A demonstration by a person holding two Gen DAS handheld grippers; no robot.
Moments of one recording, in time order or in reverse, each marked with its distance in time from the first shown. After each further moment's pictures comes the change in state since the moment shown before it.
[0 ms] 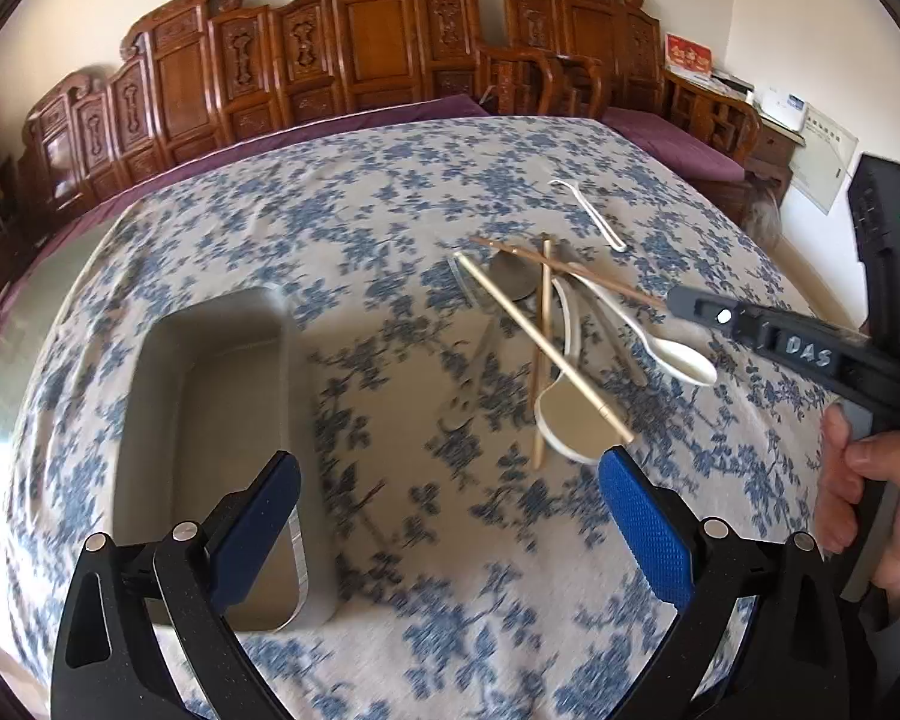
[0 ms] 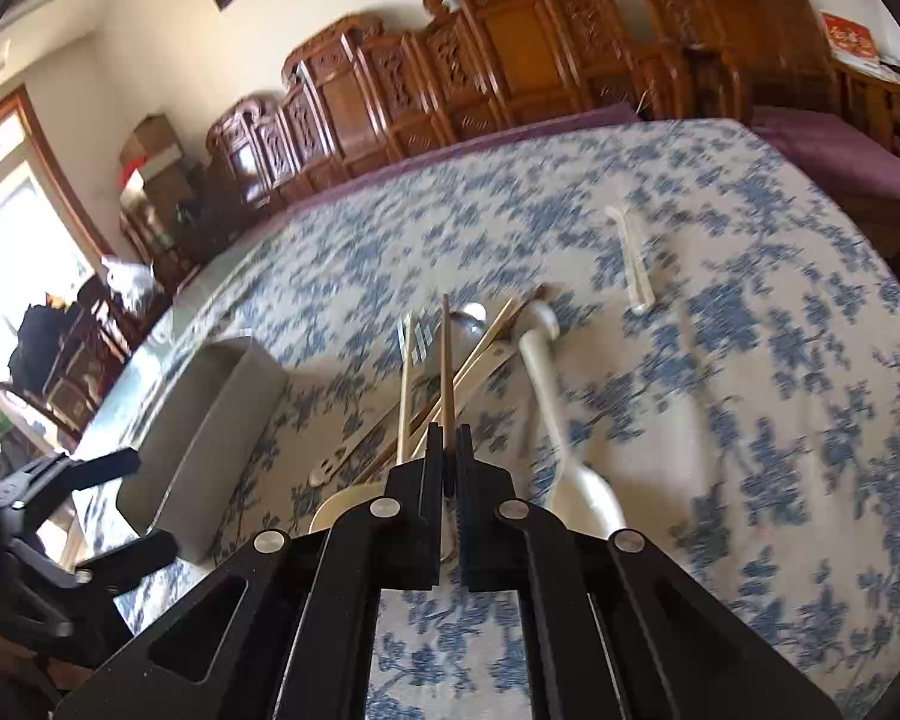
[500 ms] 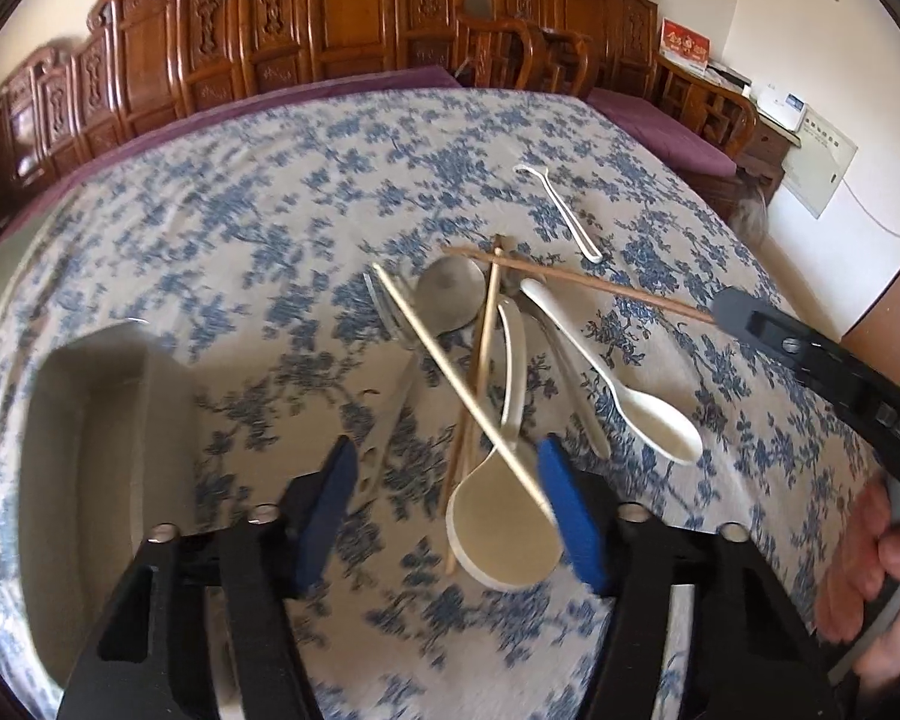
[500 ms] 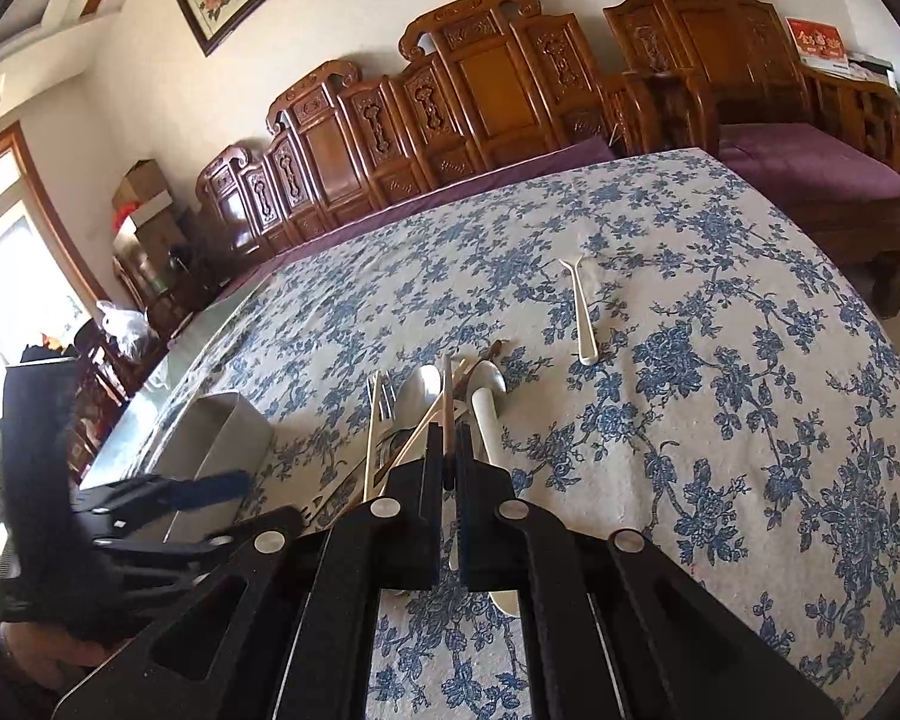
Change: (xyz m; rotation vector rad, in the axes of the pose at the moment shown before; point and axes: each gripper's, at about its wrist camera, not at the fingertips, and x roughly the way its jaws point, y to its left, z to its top) left arm 0.067 -0.033 0.043 -0.045 0.085 -0.083; right arm -0.018 -0.024 0.013 0.043 -0.086 -0.009
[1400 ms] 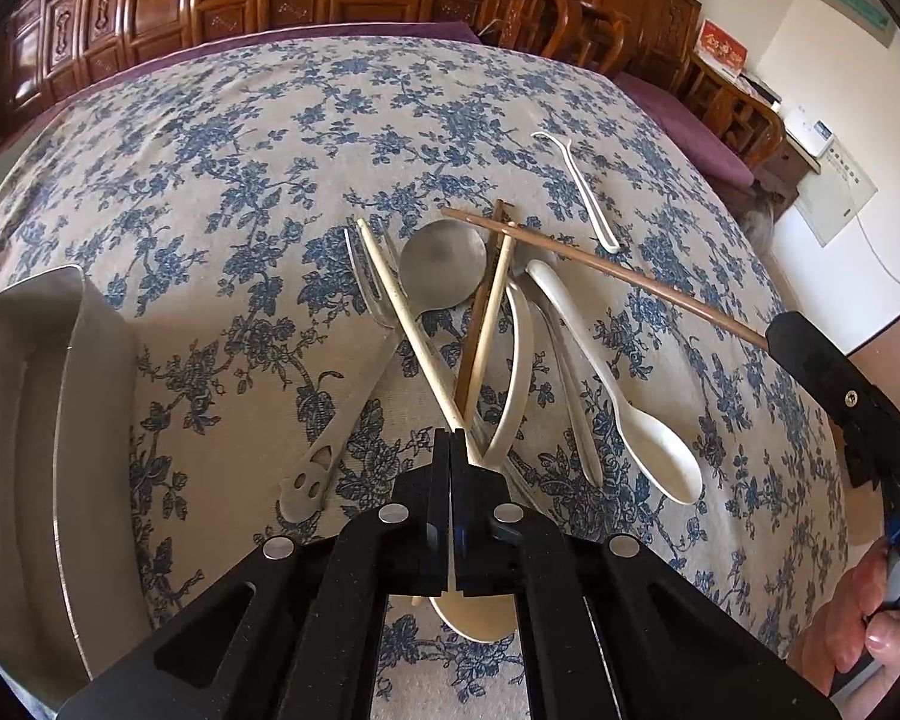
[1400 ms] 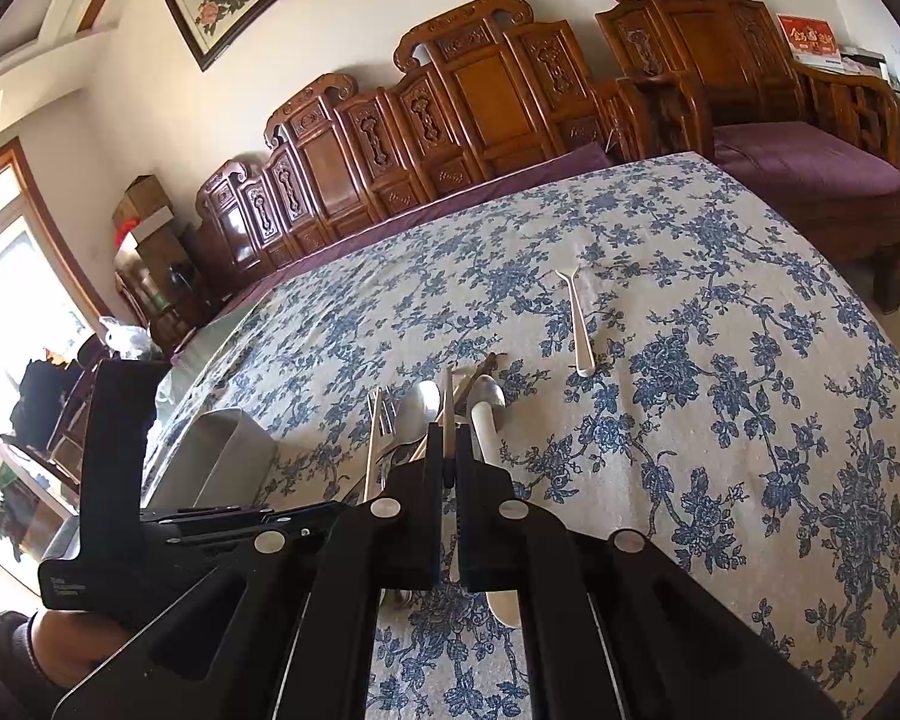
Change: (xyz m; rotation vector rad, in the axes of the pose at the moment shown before) left arm 0.028 0.005 0.009 -0.124 0.092 -0.045; right arm 0.000 -0.001 0.002 0.016 -0.011 0.007
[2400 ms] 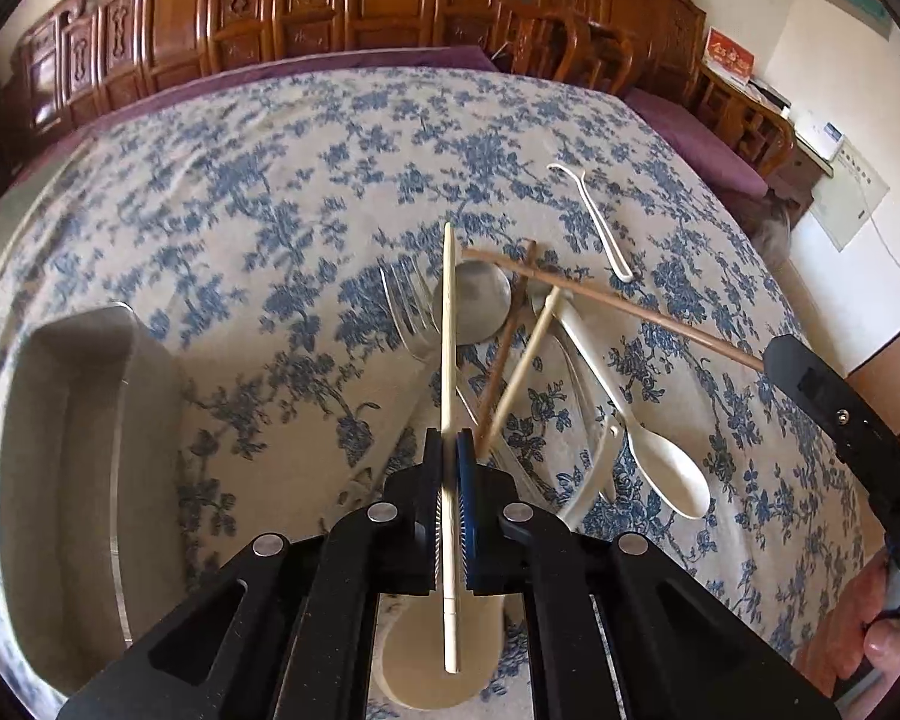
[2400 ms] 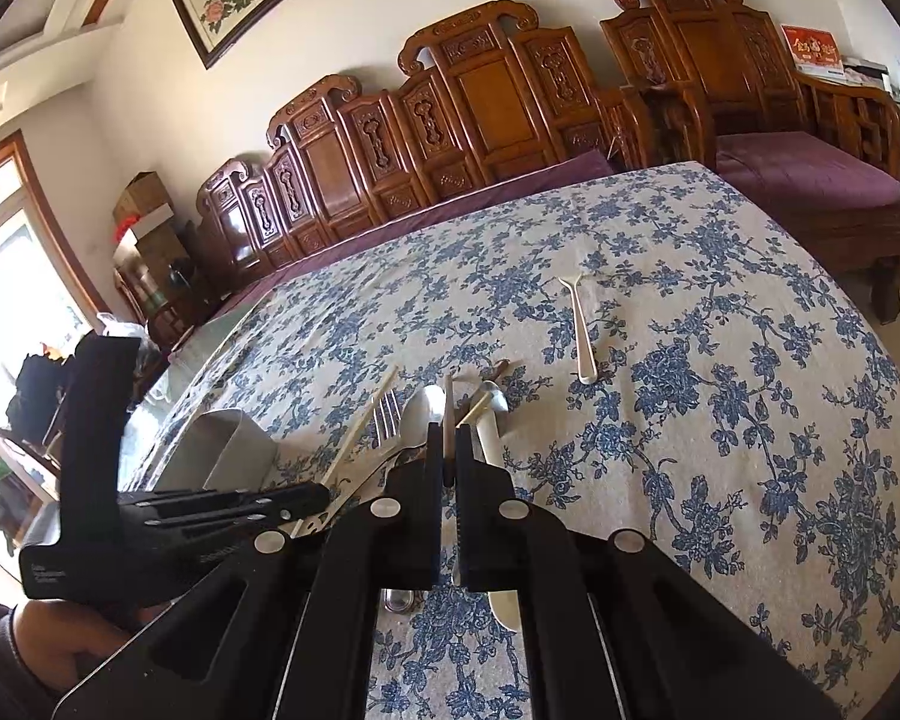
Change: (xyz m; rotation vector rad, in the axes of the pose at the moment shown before) left arm -0.021 0.002 0.005 0.024 -0.053 0.065; right arm 0.000 0.006 0.004 -0.027 -0.008 -0.008
